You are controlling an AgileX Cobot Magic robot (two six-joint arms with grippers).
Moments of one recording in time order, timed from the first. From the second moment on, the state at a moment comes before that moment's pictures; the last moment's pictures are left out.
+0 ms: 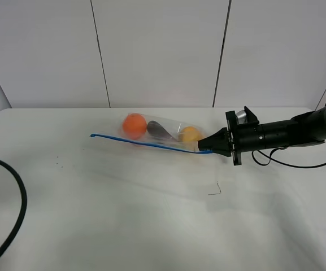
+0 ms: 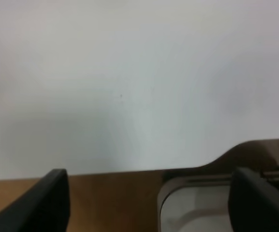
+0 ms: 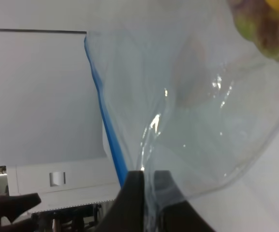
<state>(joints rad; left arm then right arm) -0.03 0.62 -0.53 0.00 1.02 0.04 -0.04 2.17 -1.13 1.49 1.20 -1.05</state>
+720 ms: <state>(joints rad) -0.03 0.49 -0.50 -0.04 1.05 0.09 -0.04 2.17 -1.13 1.47 1.20 -1.04</state>
